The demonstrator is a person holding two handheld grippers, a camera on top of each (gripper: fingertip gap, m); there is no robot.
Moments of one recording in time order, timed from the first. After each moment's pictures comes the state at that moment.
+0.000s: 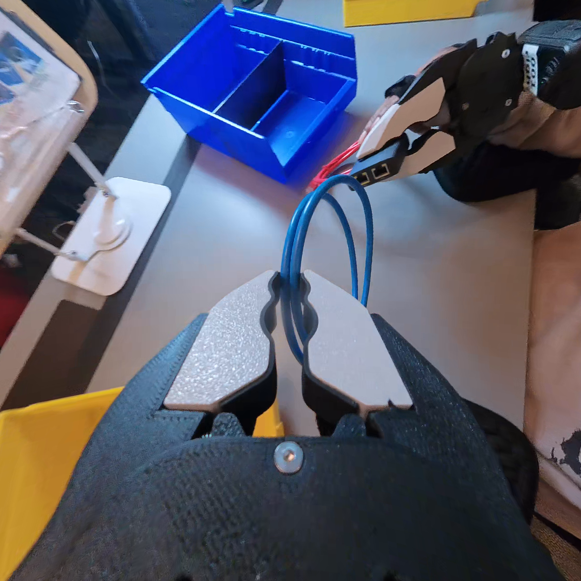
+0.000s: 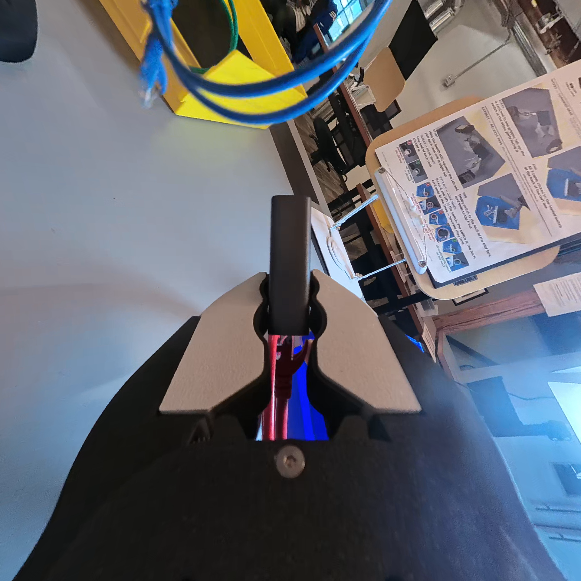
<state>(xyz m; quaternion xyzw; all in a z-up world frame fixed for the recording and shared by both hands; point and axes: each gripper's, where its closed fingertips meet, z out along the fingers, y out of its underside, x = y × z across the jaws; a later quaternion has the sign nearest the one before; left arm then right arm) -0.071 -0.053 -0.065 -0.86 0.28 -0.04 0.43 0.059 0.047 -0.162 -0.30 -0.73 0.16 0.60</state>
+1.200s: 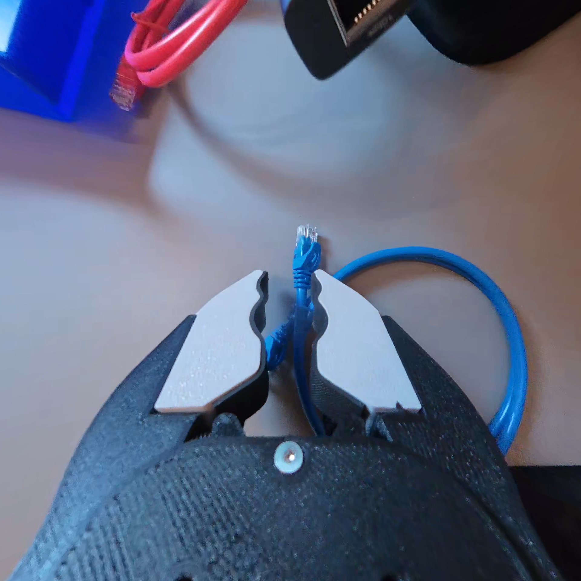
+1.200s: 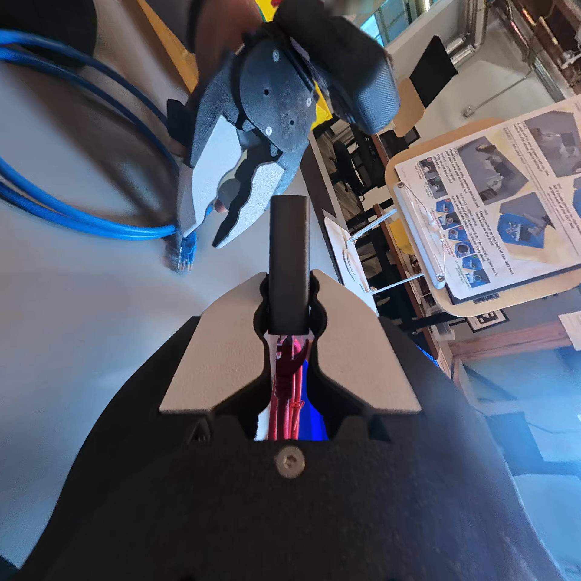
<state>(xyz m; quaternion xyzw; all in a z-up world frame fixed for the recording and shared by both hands) 0.018 0.010 -0.264 -0.84 0.44 -0.16 0.28 0.067 0.044 -0.174 -0.26 -0.74 0.18 0.59</state>
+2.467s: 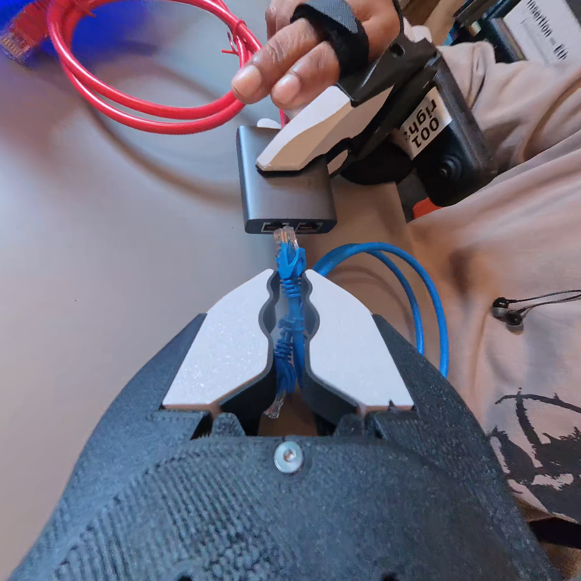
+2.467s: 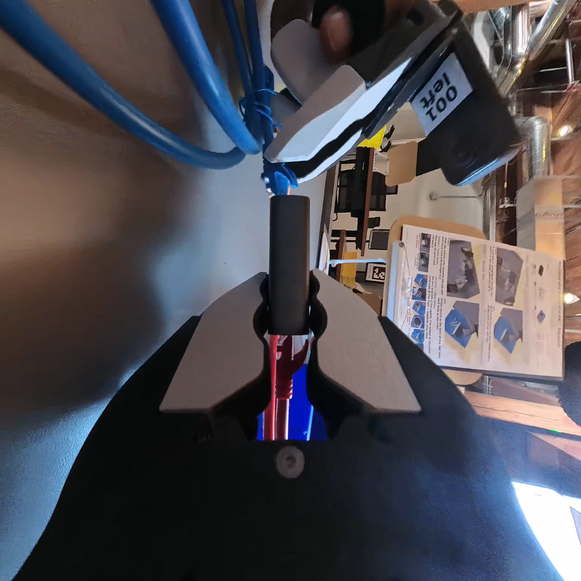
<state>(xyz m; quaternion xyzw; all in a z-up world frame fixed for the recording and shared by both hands) 0.038 -0.031 -0.244 -0.82 0.27 -0.41 0.30 0.046 0.018 -0.232 -0.06 -0.79 -0.01 0.61</state>
